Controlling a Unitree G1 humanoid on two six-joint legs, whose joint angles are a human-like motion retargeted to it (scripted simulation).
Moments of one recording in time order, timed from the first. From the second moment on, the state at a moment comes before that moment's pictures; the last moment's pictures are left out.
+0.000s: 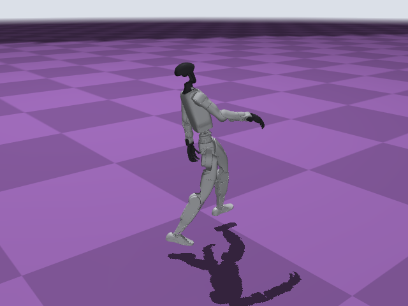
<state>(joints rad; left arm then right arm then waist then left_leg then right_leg) 0.27 0.28 0.21 1.36 -0.27 0.19 -0.21 -0.51 -0.34 0.47 0.78 -0.34 0.02 0.25 0.34 -0.14 -0.09 -0.15 0.35 0.49 0.44 -0.09 0.04 0.45 -0.20 -0.13 0.24 -0.33 0.08</state>
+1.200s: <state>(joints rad) -0.21 0.33 -0.26 0.96 -0.05 0.12 -0.25 0.06 -0.45 0.04 0.59 -0.08 0.06 0.15 -0.25 -0.11 -0.08 0.49 -0.08 -0.35 0.18 -0.38 -0.09 -0.33 -0.10 -0.06 0.23 0.24 0.09</state>
